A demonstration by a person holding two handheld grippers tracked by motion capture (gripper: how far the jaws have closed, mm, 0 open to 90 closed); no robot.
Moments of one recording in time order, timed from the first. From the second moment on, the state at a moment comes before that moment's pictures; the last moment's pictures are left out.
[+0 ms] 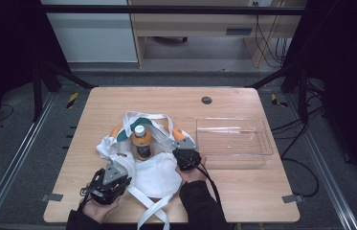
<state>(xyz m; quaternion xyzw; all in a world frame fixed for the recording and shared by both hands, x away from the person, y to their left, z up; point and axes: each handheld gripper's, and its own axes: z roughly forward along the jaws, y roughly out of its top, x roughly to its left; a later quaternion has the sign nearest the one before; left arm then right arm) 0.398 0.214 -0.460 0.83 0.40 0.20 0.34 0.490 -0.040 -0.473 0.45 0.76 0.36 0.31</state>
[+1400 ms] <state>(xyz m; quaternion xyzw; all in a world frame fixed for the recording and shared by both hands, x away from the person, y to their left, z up) 0.396 0.235 -0.425 0.78 0.39 0.24 0.42 0.467 -0.047 -0.433 0.40 0.75 0.45 0.29</state>
